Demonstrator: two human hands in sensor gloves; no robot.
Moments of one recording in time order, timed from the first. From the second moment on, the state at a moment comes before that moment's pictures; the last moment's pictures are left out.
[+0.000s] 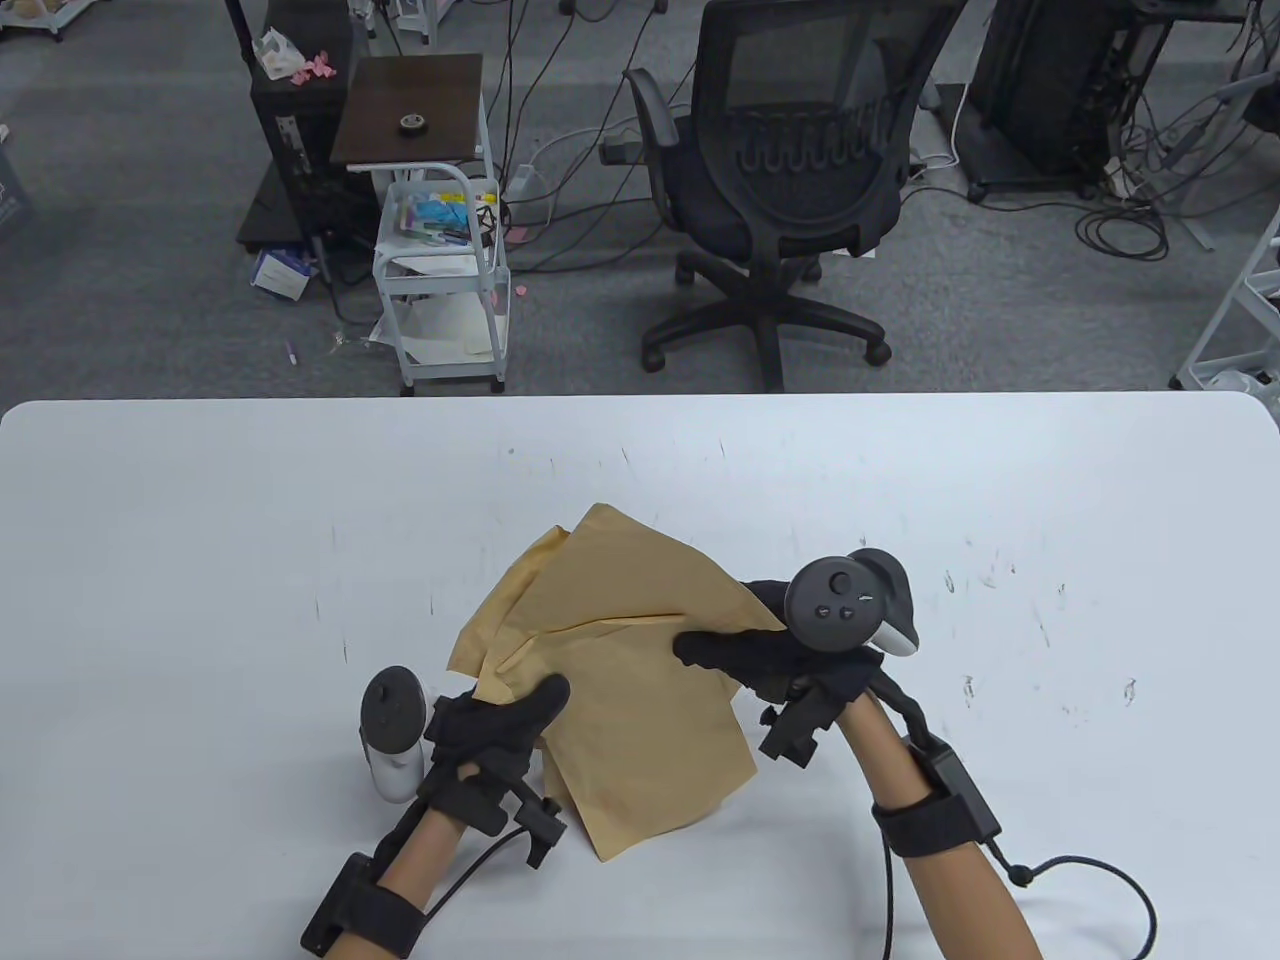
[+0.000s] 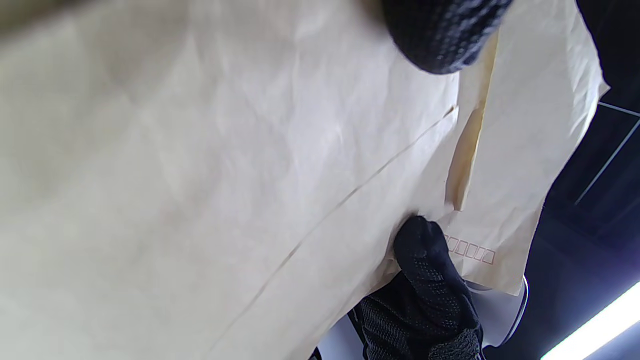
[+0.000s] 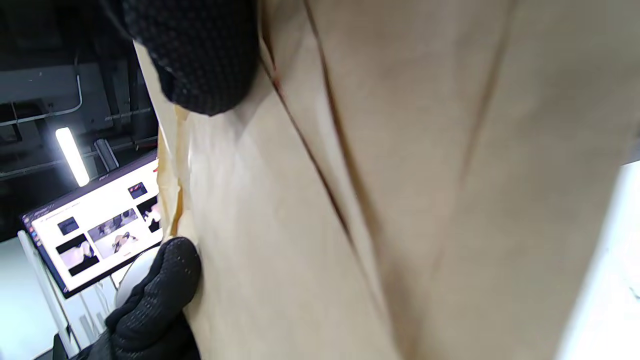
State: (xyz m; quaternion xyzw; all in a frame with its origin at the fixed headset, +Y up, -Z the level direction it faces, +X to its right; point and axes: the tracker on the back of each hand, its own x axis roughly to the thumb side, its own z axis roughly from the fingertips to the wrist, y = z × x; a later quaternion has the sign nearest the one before) left_hand -0.193 -0.755 -0.337 0.00 -0.23 0.67 0.70; right_hand 0.102 -0.627 -0.374 0.40 -0.04 0.85 0.34
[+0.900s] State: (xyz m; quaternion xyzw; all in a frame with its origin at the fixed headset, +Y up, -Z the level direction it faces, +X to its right) left_hand -0.215 -0.721 -0.329 0.08 -0.22 0.69 0.68; right_hand 0.133 -0.618 -0.378 0.36 -0.14 0.83 0.40
